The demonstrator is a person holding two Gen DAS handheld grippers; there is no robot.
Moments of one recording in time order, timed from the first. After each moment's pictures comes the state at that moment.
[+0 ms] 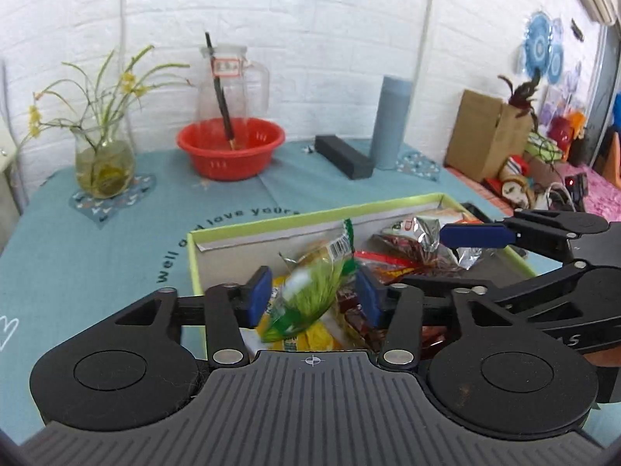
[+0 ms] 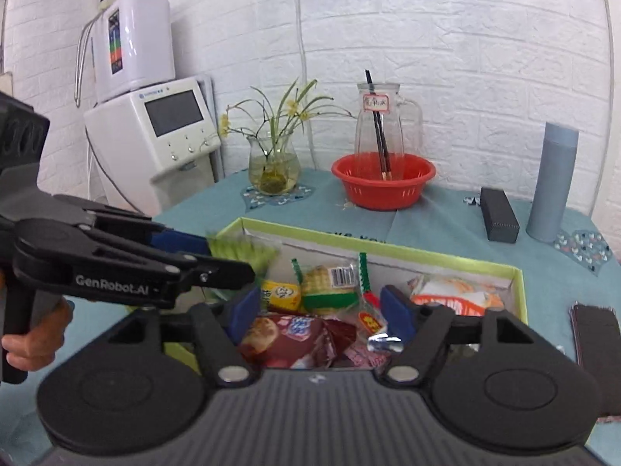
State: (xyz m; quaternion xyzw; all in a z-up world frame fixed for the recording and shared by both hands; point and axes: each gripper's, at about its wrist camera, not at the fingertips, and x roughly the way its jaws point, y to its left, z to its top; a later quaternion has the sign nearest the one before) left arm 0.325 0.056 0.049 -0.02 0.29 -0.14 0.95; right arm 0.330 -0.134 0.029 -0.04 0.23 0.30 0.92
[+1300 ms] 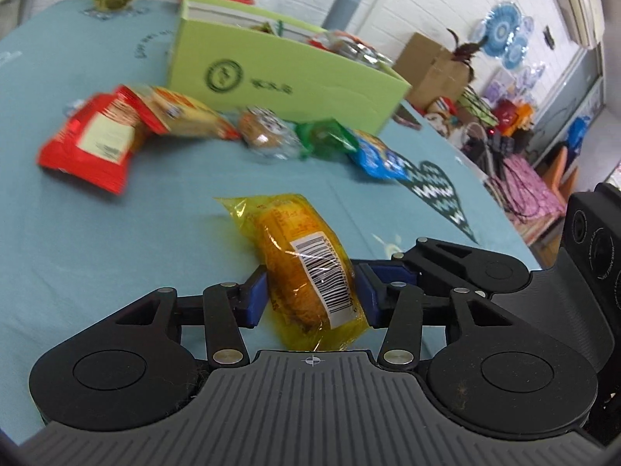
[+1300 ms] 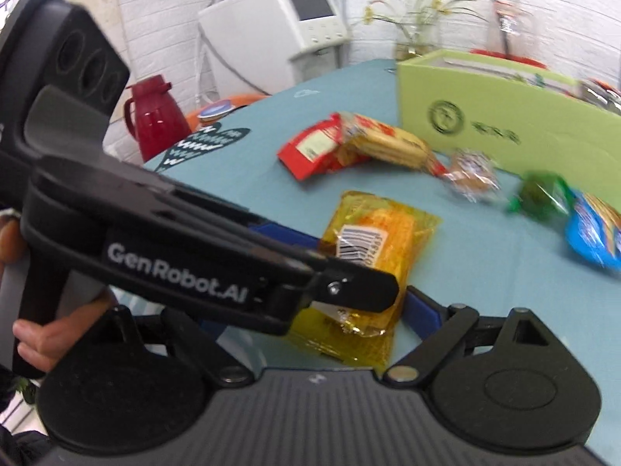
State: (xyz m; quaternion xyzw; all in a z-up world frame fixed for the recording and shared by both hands) left arm 0.108 0.043 -0.037 -0.15 0.40 -0.21 0.88; right arm 0.095 -0.098 -0.056 -0.06 0.34 0.38 0.86
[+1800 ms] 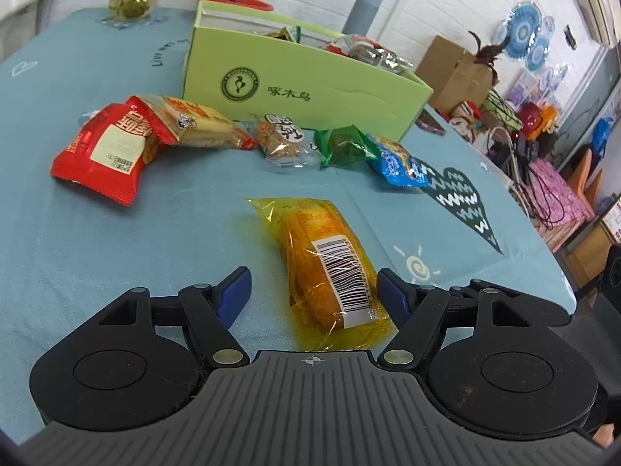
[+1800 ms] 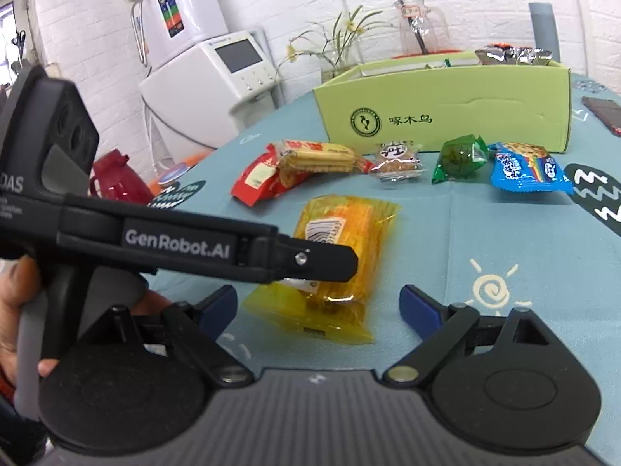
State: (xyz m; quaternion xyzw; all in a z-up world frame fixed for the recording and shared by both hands) left arm 0.118 0.040 -0.033 -0.13 0.39 -0.16 0.90; right arm 0.086 -0.128 -0.058 0.05 0.34 0.32 0.89
